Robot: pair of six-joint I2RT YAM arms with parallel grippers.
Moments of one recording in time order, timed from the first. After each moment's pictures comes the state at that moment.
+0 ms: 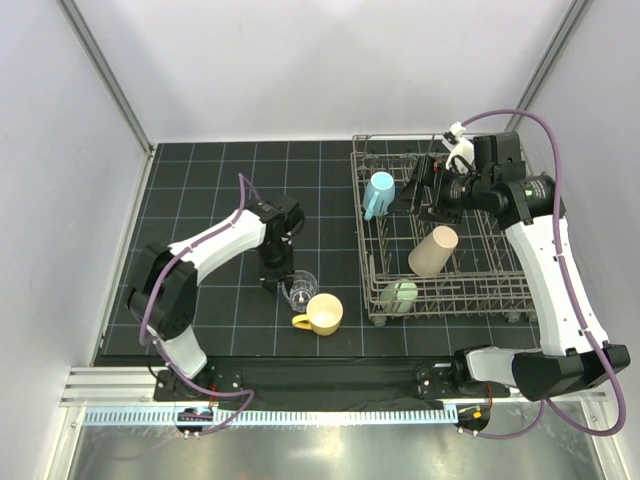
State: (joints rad) left arm -0.61 1.72 1.29 -1.11 0.12 -0.66; right arm 0.18 1.28 1.58 -1.07 -0.52 0.40
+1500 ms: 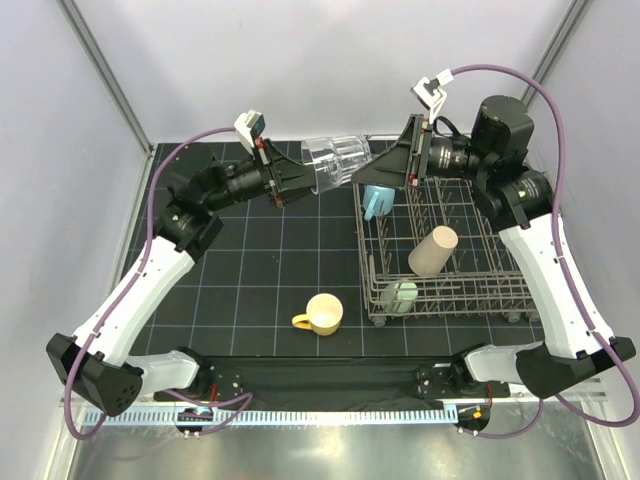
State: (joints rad) left arm -0.49 1.23 1.32 0.03 0.73 -1.42; right arm 0.37 1.30 1.71 -0.48 -0.98 0.74
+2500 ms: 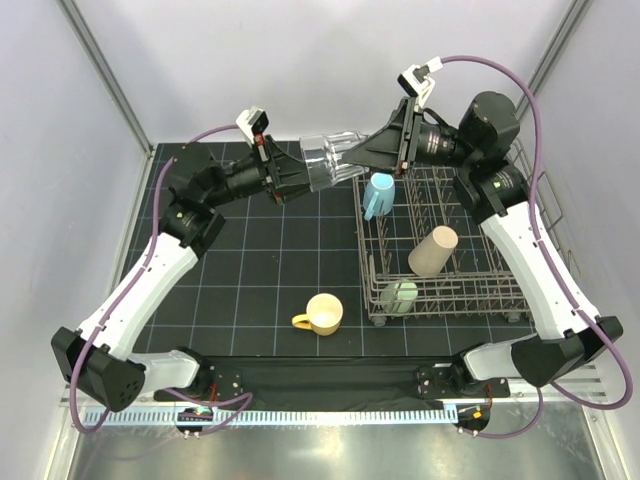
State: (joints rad) left arm -0.48 1.25 1.29 0.19 0.81 -1.54; right arm 0.40 1.36 1.65 -0.10 -1.02 1.03
